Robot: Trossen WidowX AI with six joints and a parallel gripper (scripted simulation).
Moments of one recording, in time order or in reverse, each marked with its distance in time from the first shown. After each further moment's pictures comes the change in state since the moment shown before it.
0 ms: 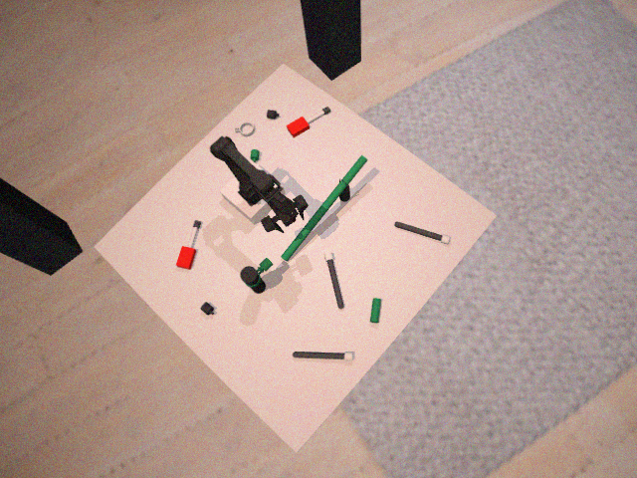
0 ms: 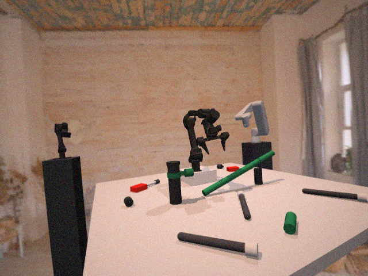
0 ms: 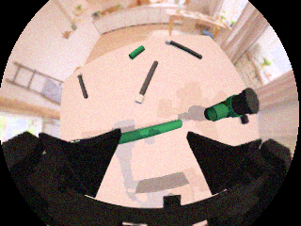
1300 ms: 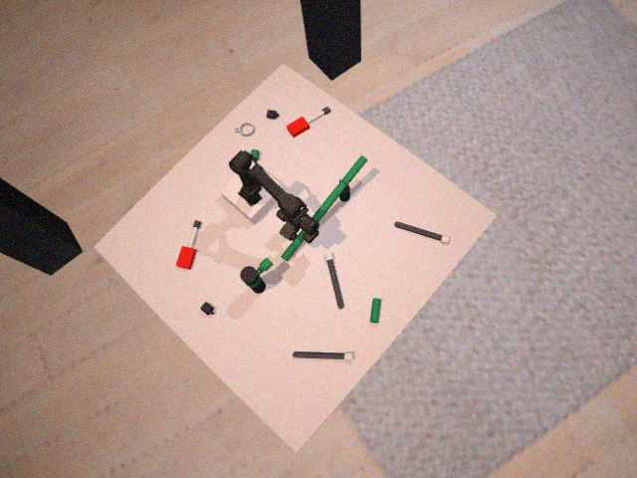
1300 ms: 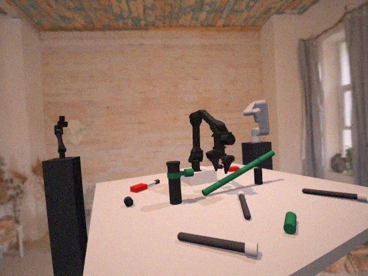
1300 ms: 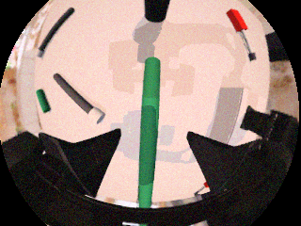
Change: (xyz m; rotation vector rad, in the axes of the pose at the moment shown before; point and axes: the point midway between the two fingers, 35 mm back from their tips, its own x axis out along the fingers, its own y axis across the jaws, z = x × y) arm 0.103 0.011 -0.046 1.227 0.282 -0.370
